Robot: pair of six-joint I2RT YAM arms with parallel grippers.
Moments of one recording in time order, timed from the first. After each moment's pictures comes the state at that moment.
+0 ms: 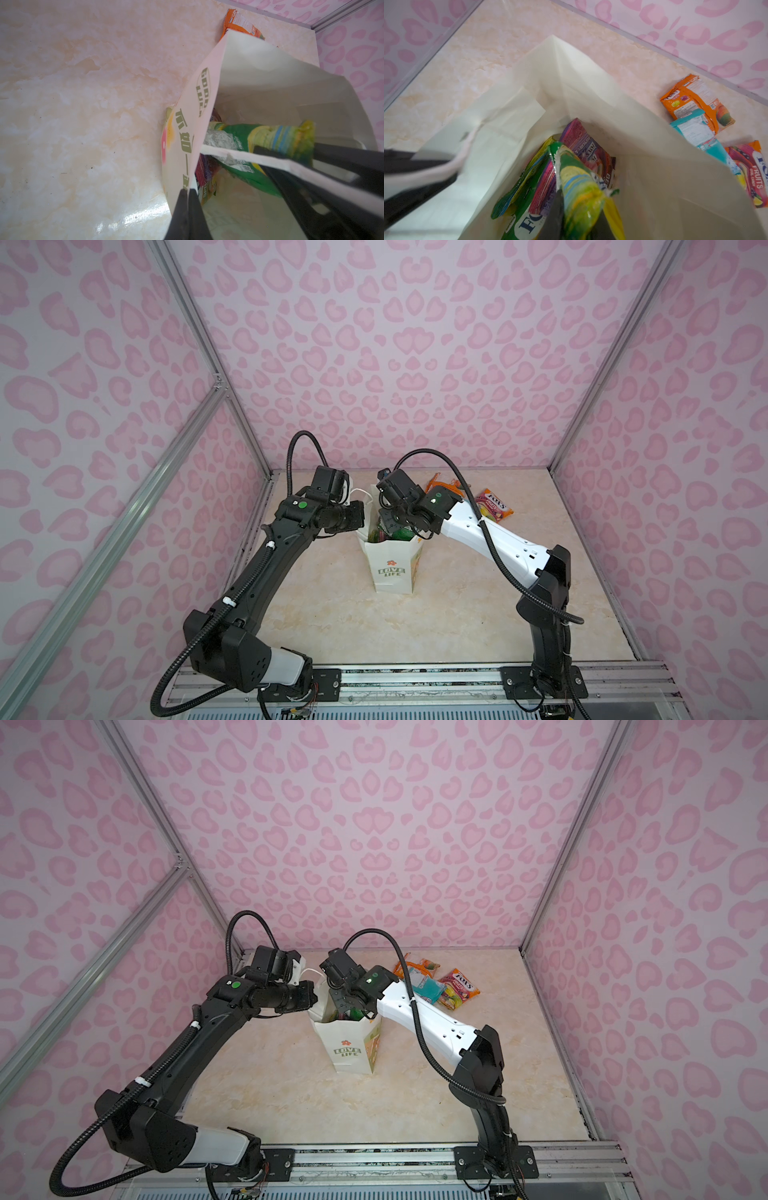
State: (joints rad) left arm -0.35 1.42 1.43 -0.92 0.17 -0.41; right arm 0.89 2.03 2.06 -0.95 0.28 0.30
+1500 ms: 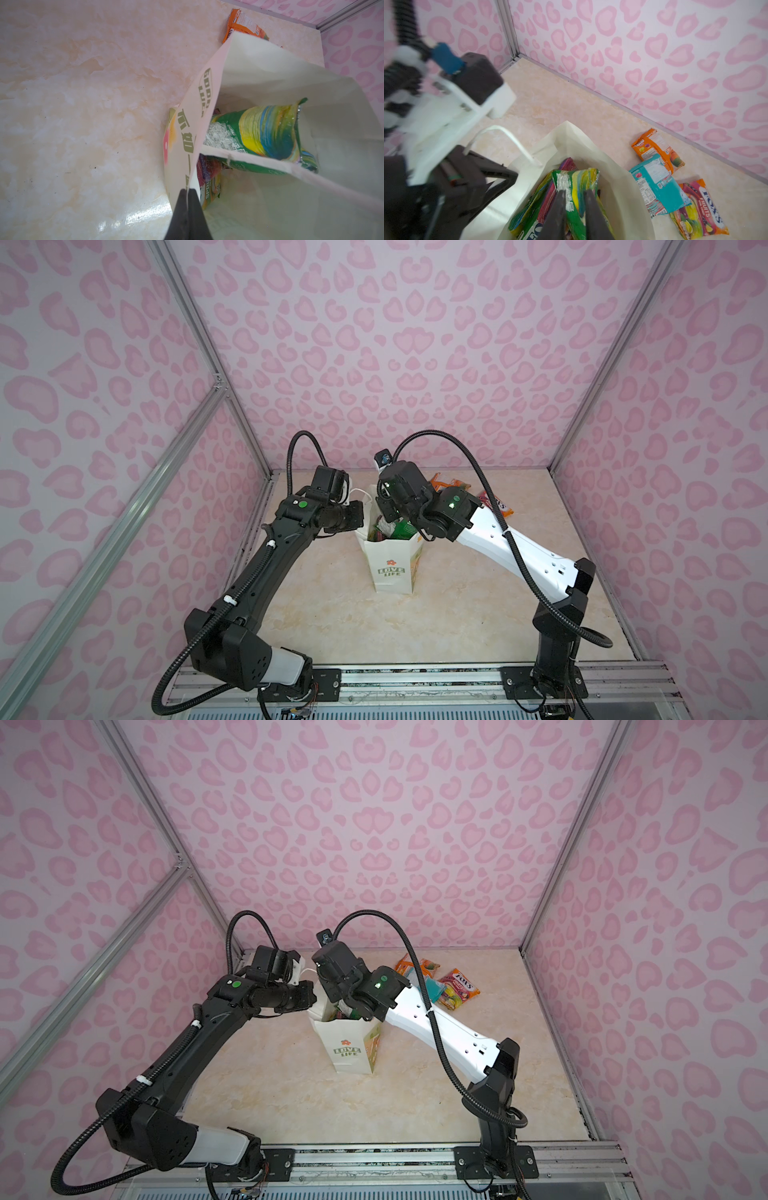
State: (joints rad) left arm -0.35 1.43 1.43 -0.92 0.16 -0.41; right arm 0.94 1.90 2.11 -0.86 0.42 0.22
